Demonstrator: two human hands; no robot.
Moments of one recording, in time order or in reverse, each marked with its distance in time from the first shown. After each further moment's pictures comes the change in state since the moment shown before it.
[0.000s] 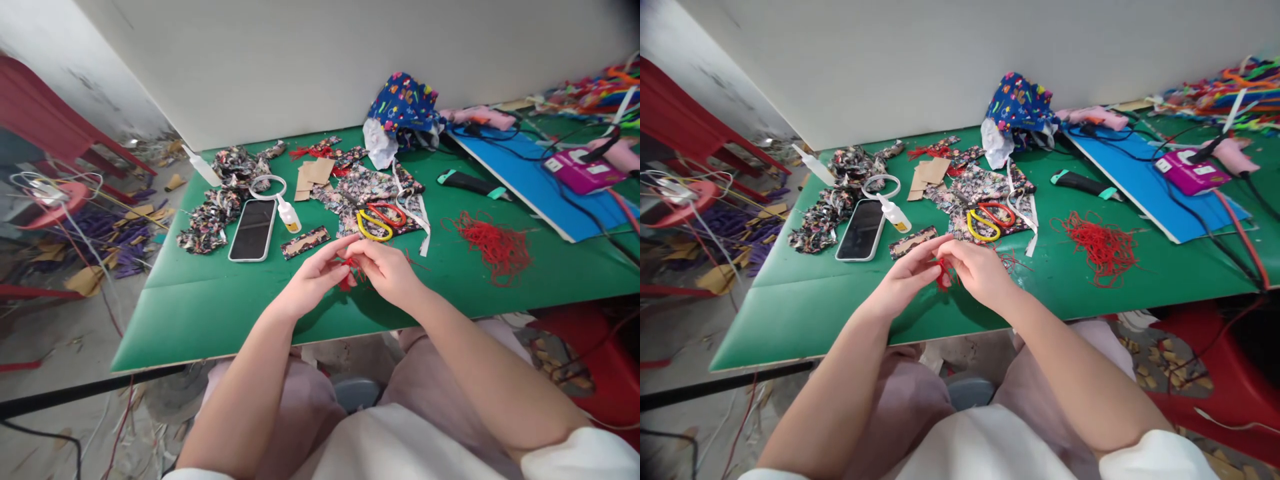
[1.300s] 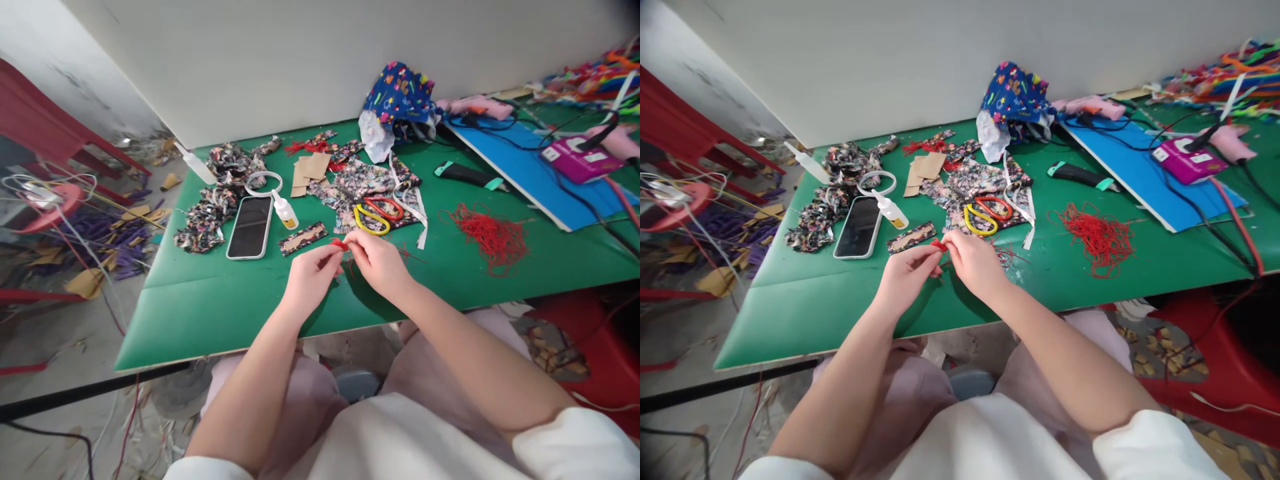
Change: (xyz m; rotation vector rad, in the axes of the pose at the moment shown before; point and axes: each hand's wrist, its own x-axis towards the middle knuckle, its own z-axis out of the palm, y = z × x) left_hand 0.002 -0.009 0.006 0.460 0.355 -0.116; right_hand 0.003 0.005 0.013 -0.245 0.075 0.122
